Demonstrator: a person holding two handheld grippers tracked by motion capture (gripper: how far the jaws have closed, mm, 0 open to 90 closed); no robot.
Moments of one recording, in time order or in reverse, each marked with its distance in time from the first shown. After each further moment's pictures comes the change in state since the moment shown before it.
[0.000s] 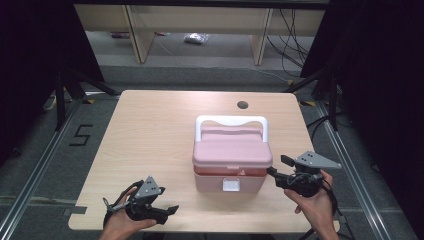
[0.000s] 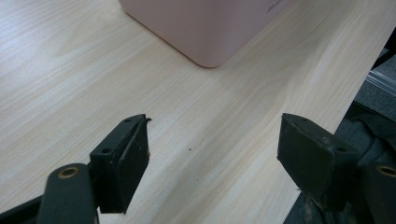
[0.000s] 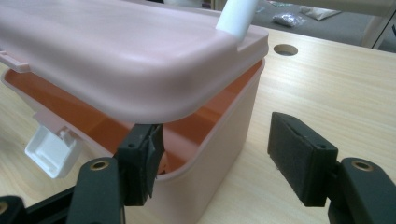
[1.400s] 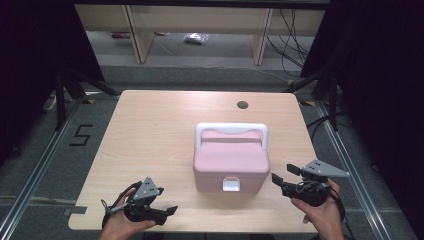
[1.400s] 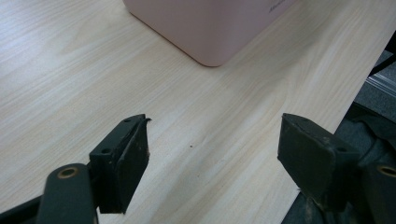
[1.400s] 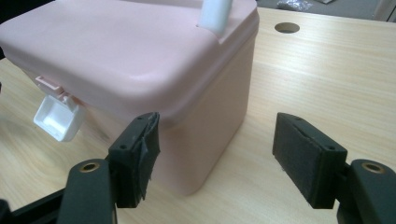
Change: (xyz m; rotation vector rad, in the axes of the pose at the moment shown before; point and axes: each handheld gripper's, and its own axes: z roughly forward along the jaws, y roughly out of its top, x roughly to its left) left arm 0.000 -0.003 -0.004 -0.013 0.016 -0.005; right arm -0.007 -0.023 -0.015 0.034 0.032 0.079
